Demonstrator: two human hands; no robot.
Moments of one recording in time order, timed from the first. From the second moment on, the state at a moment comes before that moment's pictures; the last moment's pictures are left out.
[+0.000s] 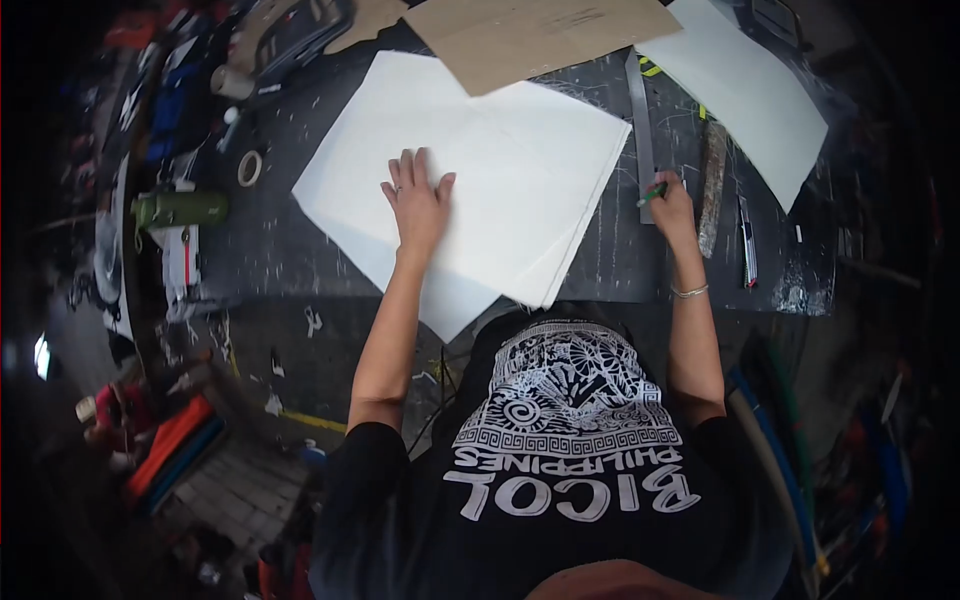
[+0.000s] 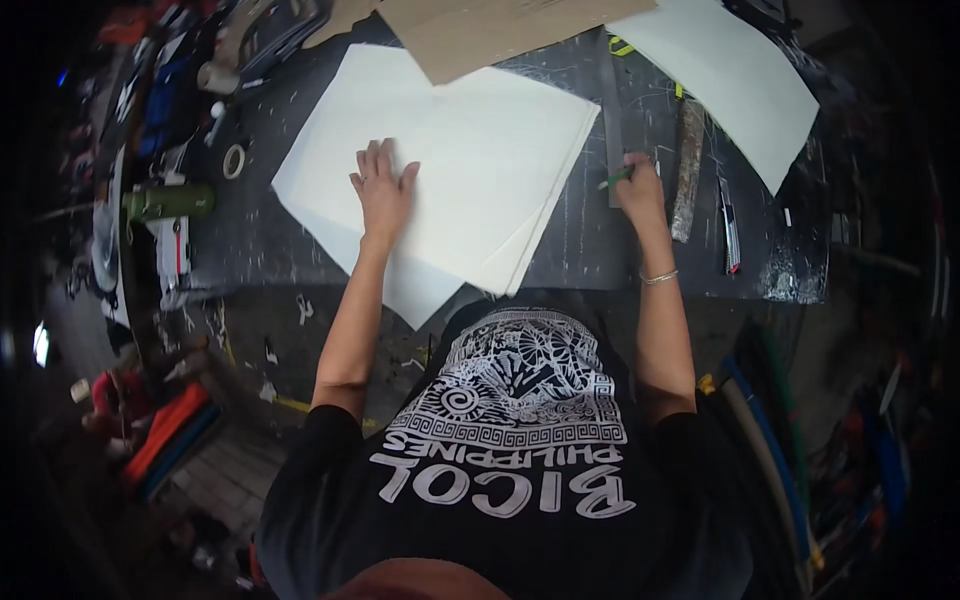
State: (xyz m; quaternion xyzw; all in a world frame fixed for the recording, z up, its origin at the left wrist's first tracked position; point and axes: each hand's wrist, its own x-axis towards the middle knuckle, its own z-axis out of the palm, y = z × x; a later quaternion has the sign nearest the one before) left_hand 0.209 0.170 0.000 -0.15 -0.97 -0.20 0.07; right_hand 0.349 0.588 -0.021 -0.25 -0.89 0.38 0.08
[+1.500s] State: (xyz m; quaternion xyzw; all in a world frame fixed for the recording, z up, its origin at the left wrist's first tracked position) left_hand 0.181 0.156 0.012 -0.19 -0.97 -0.18 0.03; right_hand 0.390 0.430 0.062 -0.02 -0.90 0.44 0.05
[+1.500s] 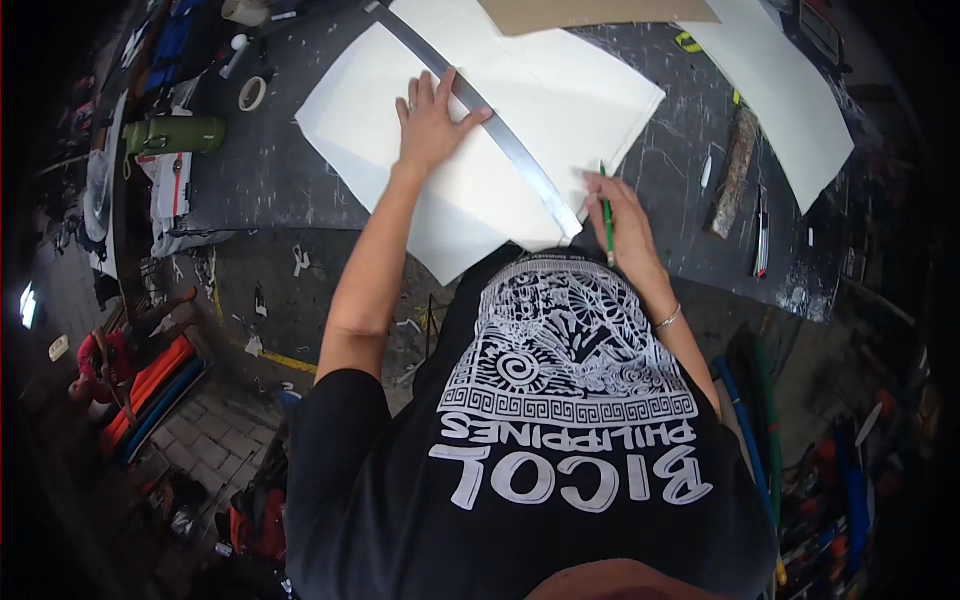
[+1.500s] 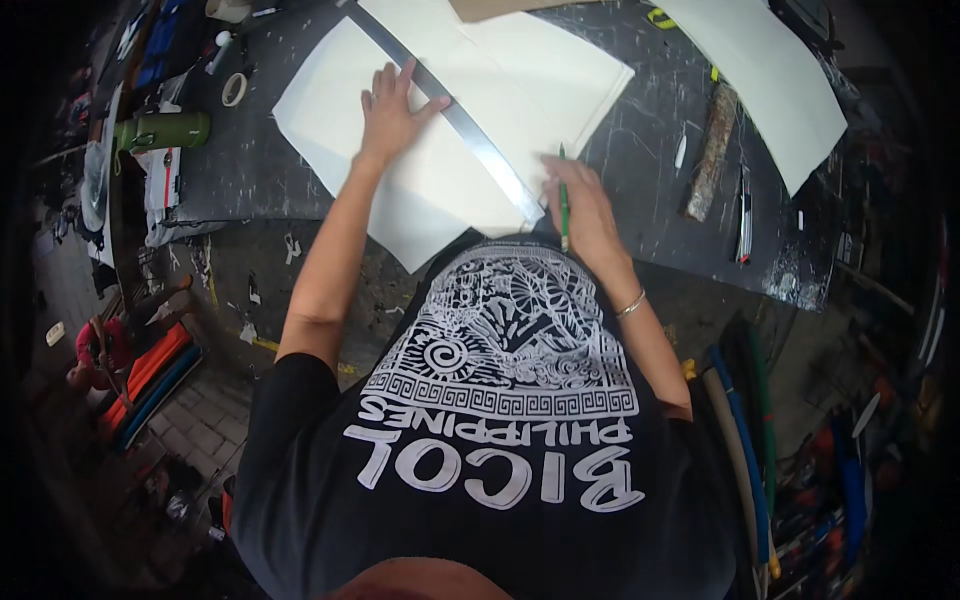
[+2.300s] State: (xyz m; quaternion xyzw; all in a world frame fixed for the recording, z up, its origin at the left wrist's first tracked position) left_hand 0.158 0.160 -0.009 -0.25 -0.96 -0.09 0.08; right_hand 0.401 0.441 -0.009 -0.13 -0.76 0.63 0.09
